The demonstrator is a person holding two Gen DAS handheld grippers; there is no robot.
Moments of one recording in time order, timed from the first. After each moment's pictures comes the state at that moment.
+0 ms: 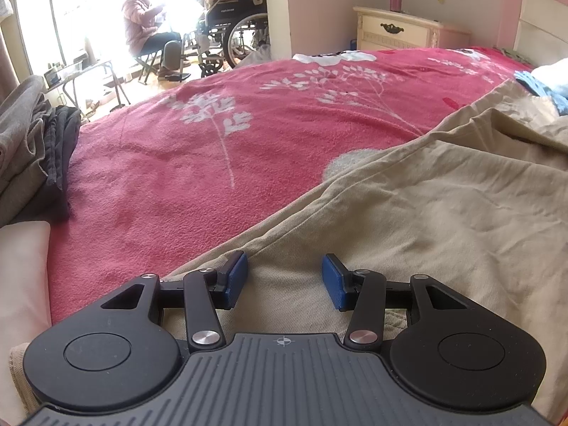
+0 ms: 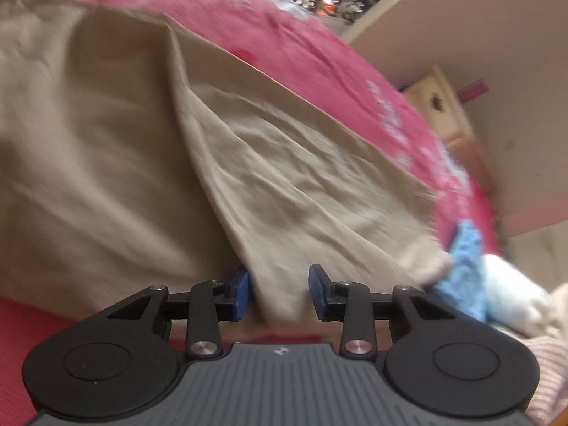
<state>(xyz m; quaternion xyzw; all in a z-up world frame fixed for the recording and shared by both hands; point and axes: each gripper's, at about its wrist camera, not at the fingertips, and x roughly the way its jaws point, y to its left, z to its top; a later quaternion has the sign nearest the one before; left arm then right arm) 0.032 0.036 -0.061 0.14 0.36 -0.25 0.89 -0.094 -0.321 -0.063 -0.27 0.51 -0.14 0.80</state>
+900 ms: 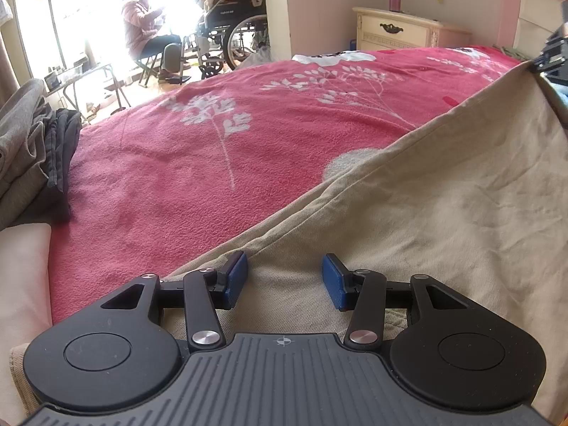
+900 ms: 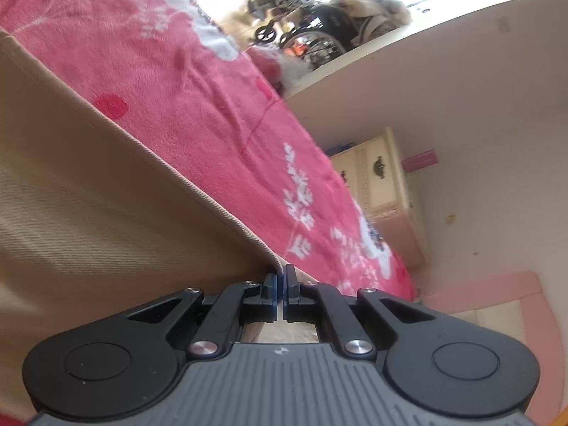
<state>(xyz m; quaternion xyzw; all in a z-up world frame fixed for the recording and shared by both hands) 0.031 0.036 -0.062 0.14 0.35 -0.24 0.89 0.012 -0.381 -0.026 -0.39 0.45 -0.16 0.79</state>
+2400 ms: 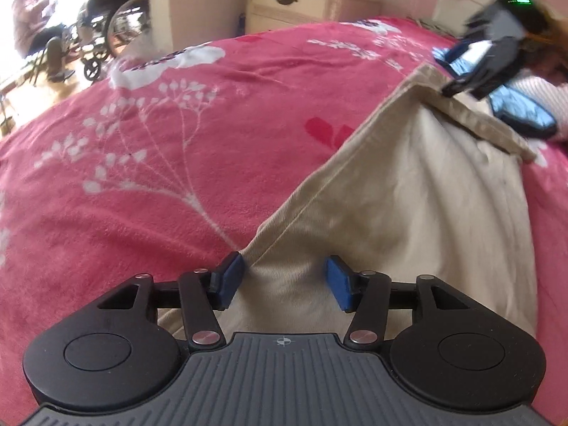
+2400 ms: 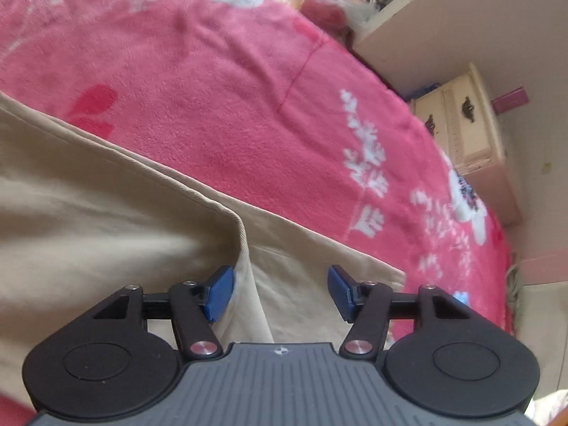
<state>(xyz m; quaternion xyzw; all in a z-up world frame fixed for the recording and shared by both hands) 0.087 -0.159 -0.060 0.14 0.41 -0.39 0.81 0.053 -0.445 -0.022 -0.26 0.56 -0.07 0.79</state>
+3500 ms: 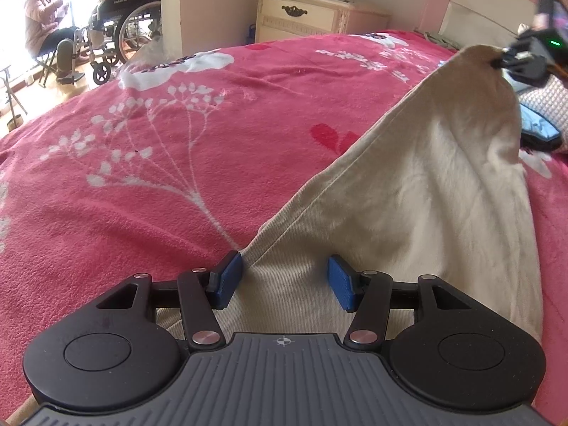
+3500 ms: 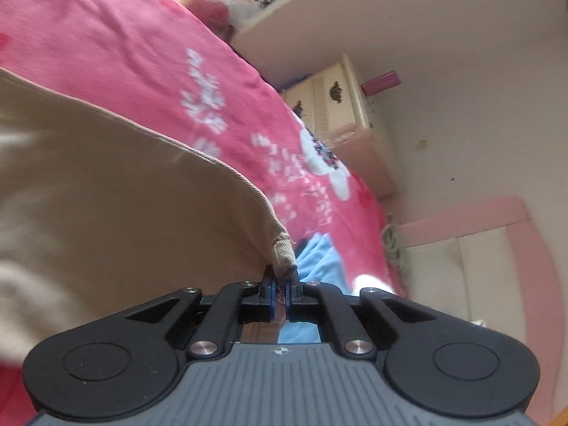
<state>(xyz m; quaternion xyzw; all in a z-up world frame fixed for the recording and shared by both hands) 0.080 -0.159 -0.065 0.13 0.39 -0.38 0.83 -0.009 -0.509 -0.019 -0.35 0.48 -0.26 0.76</state>
